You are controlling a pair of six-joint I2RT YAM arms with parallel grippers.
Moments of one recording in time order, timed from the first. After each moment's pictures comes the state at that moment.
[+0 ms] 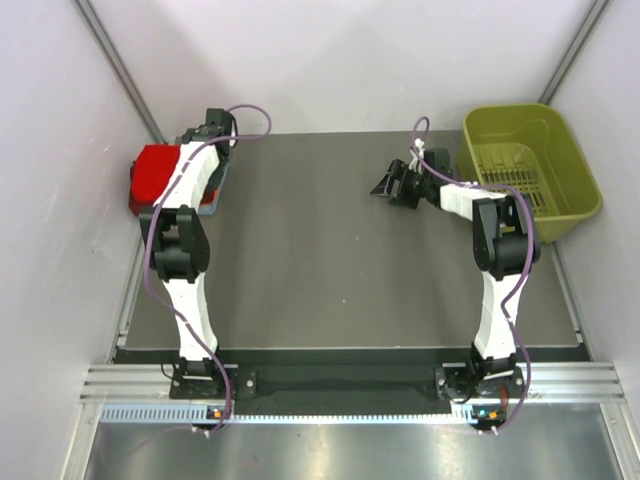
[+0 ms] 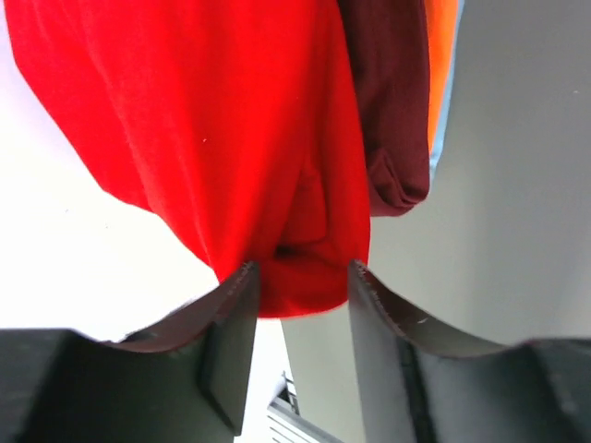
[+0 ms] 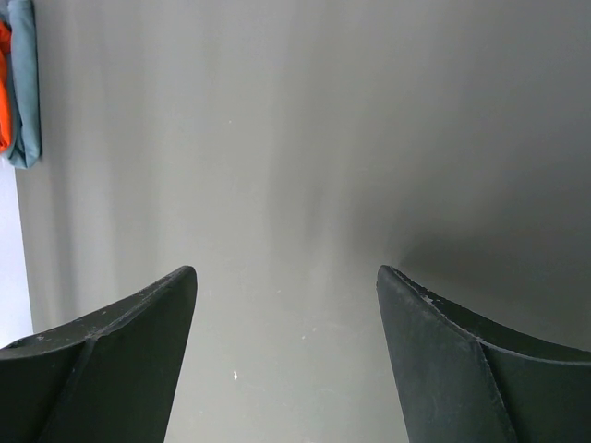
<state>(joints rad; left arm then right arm) -0.05 2.12 2.00 -0.98 -0.55 0.29 0.18 2.11 1.40 0.02 -0.52 0.52</state>
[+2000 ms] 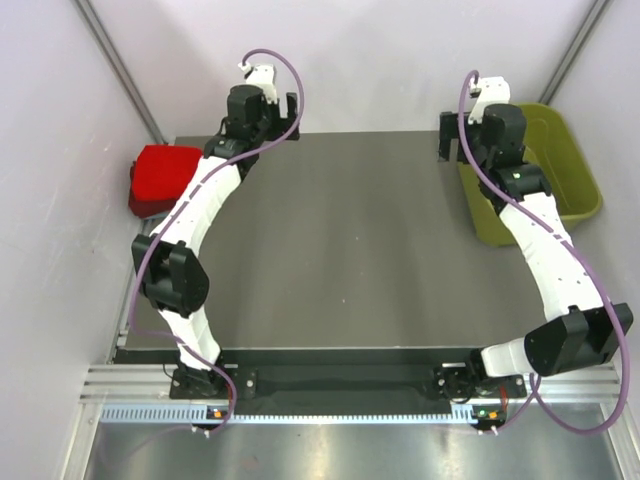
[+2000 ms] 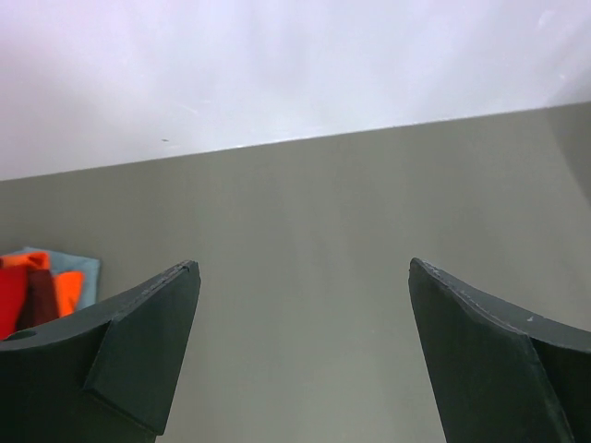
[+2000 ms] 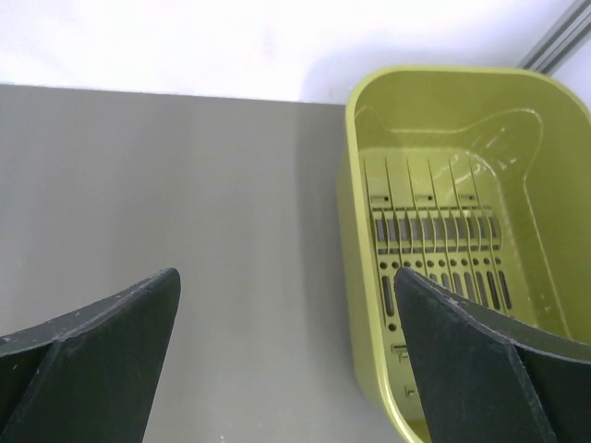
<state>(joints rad) -0.31 1.82 1.81 -0.27 -0.07 -0.12 0.21 1.38 1.47 -0.41 0.23 -0.04</state>
